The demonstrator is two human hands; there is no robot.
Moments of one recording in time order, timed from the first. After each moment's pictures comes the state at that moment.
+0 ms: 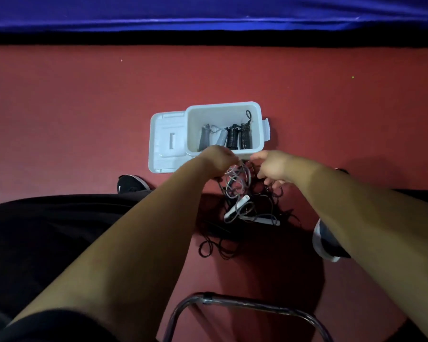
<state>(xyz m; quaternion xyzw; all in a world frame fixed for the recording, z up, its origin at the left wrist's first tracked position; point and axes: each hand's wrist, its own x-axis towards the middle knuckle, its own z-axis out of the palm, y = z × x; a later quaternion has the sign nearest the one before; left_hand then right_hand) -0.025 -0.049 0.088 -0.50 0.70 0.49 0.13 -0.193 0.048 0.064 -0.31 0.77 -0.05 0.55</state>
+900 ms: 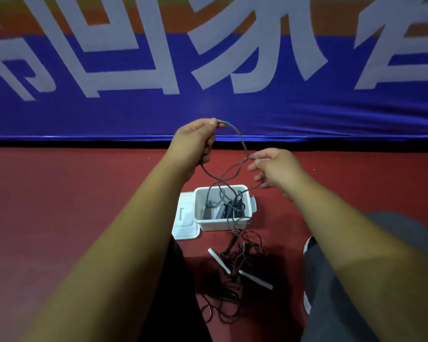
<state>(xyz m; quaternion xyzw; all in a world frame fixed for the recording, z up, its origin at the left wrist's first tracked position) 0.003 -0.038 0.384 -0.33 0.60 0.65 -0.33 -0.174 0.085 0.337 -0.32 0.72 -0.49 0.37</state>
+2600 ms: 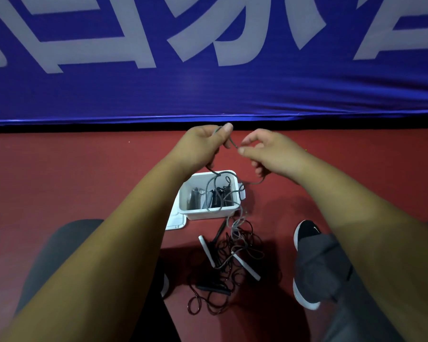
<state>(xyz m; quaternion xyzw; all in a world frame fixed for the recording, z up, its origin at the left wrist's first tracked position) -0.053 -0.044 0.333 -0.35 0.75 0.53 -0.19 -0.227 0.068 0.314 -0.42 0.72 -0.40 0.38</state>
